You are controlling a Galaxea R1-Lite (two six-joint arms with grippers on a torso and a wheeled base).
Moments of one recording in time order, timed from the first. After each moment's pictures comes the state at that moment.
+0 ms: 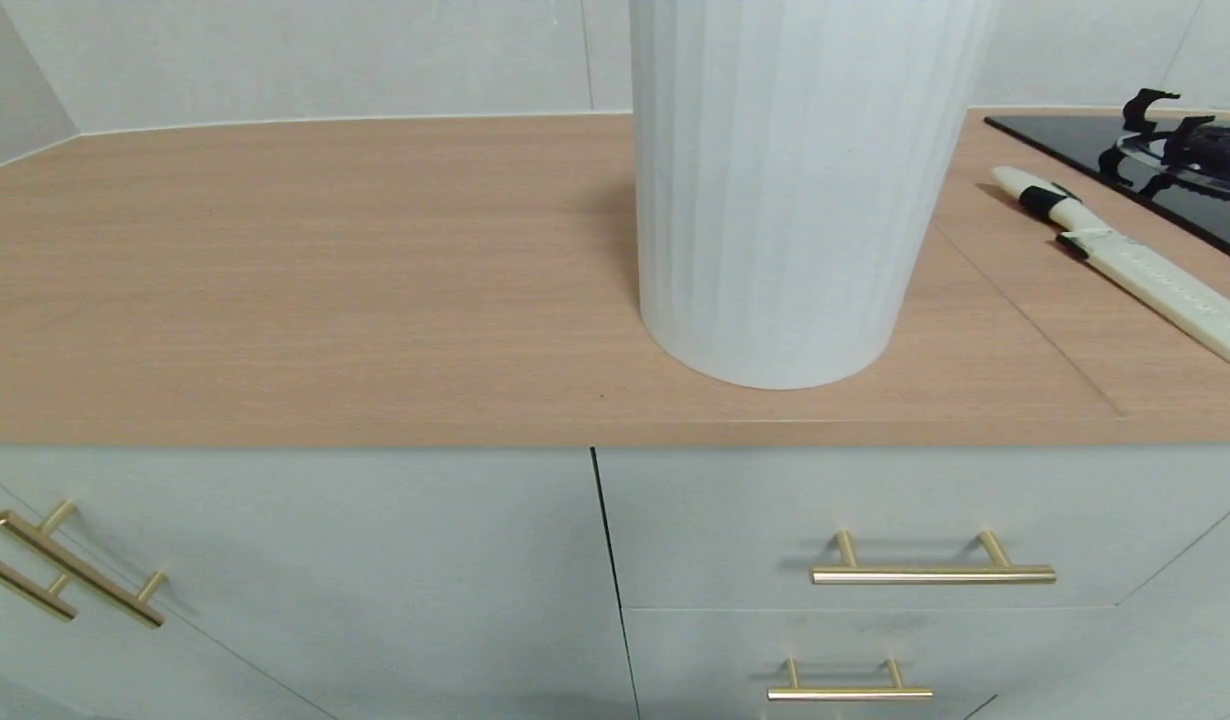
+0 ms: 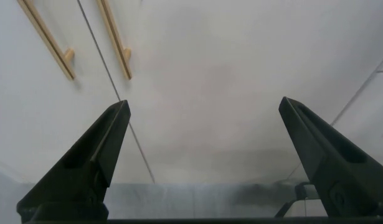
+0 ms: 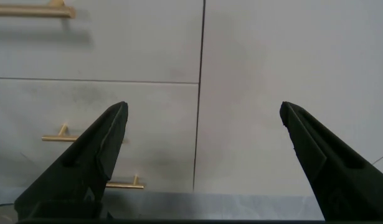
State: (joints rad) left arm 0.00 0.00 0.00 0.00 -0.01 0.01; right arm 0.00 0.00 0.00 0.00 0.00 -0.03
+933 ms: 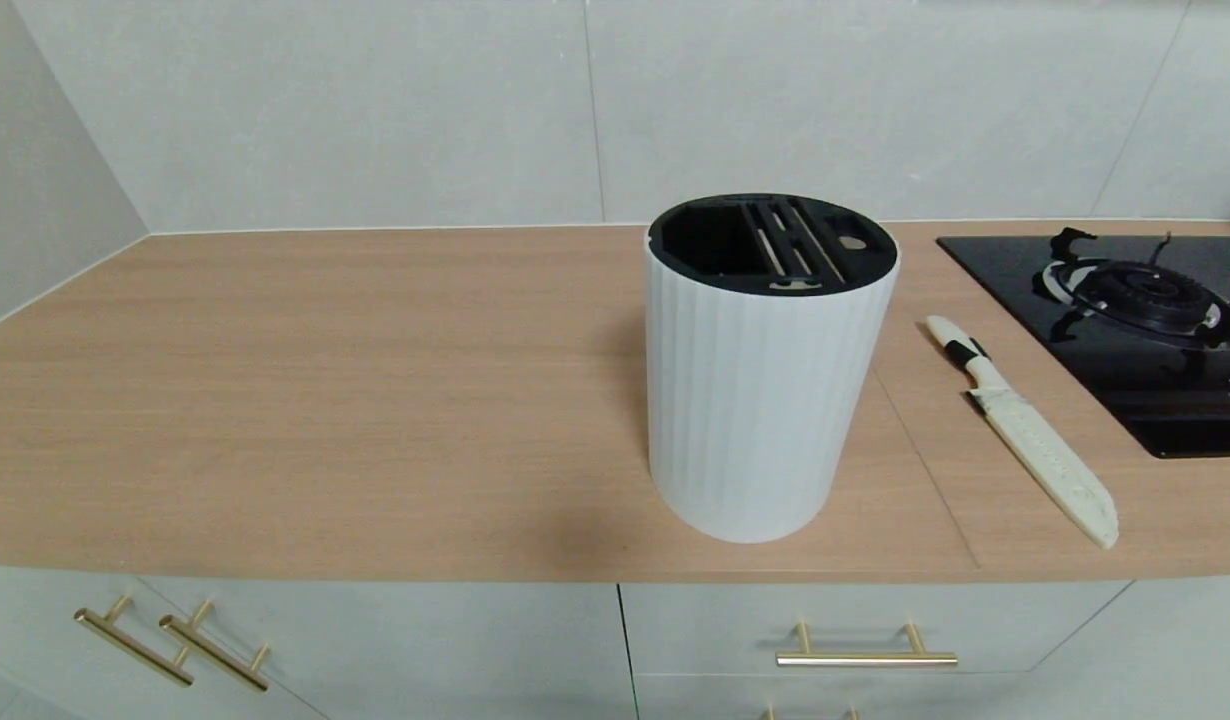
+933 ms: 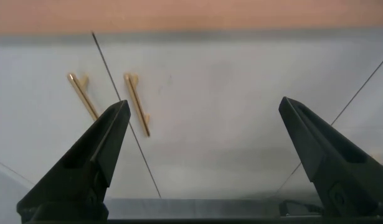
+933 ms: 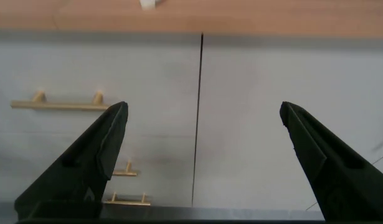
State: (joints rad) left arm 0.00 0.00 0.00 0.00 -0.01 0.01; right arm 0.00 0.00 0.00 0.00 0.00 -0.03
